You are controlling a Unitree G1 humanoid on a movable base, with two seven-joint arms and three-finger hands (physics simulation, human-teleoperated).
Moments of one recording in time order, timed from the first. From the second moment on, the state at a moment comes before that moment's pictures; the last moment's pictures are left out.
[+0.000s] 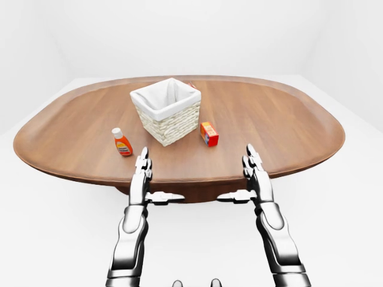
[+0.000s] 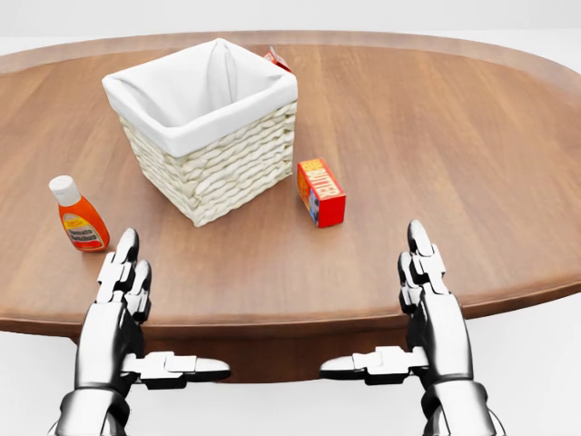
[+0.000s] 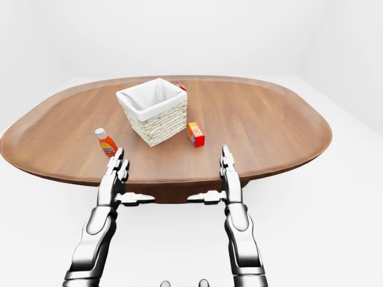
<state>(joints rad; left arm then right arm) -0.01 0.01 0.02 -0.02 -0.01 0.03 -0.02 0.01 -0.01 -0.01 -0.04 0.01 0.02 0.02</state>
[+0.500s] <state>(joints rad) -0.08 0.07 0.11 -0.19 -0.05 0.09 -0.08 -0.09 -0.02 -0.02 -0.28 0.02 0.09 0.02</state>
